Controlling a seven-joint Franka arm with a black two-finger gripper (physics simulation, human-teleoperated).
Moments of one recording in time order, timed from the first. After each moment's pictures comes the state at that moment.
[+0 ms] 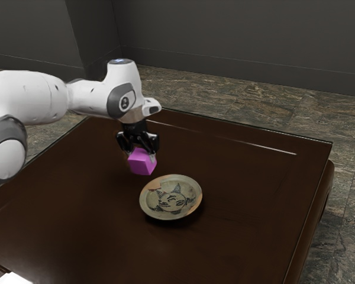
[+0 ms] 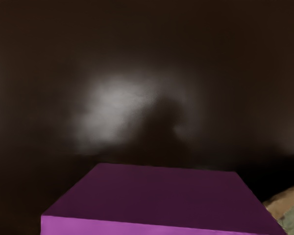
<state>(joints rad) -0.06 0.53 0.12 -1.57 -0.09 2.08 -0.12</state>
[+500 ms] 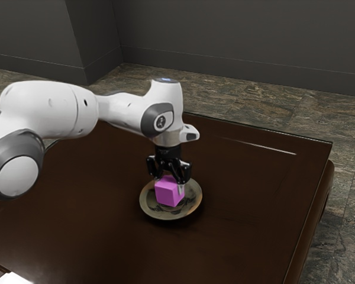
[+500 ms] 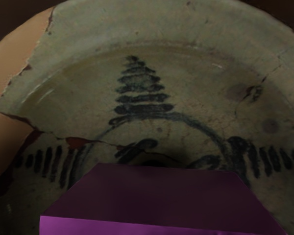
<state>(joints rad) -0.26 0.56 0.10 -1.57 -0.09 1.94 -0.19</state>
